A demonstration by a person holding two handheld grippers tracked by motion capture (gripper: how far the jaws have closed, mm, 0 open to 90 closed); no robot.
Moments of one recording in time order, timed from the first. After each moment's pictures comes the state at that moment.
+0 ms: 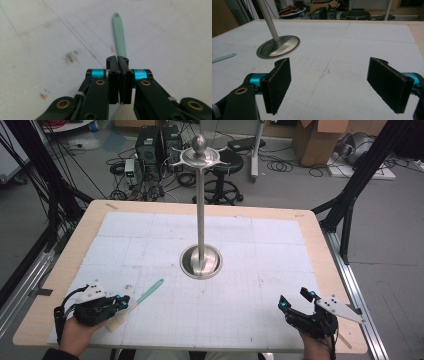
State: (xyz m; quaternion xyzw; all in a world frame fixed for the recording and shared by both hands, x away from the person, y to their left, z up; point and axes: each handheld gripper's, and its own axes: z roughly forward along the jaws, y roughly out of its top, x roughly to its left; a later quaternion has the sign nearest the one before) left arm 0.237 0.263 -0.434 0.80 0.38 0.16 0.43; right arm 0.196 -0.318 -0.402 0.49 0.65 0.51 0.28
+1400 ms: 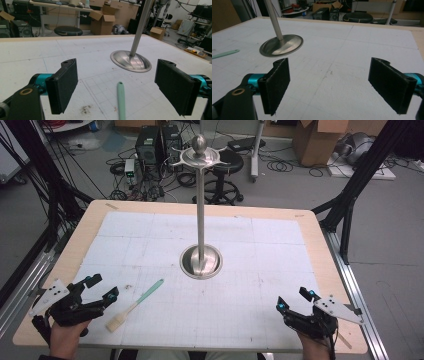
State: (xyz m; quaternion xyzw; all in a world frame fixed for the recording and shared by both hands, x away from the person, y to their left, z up) left arm 0.217 0.287 -0.404 0.64 0.40 0.24 0.61; right arm 0.194 -0.313 -0.398 0.47 0.66 0.51 0.29
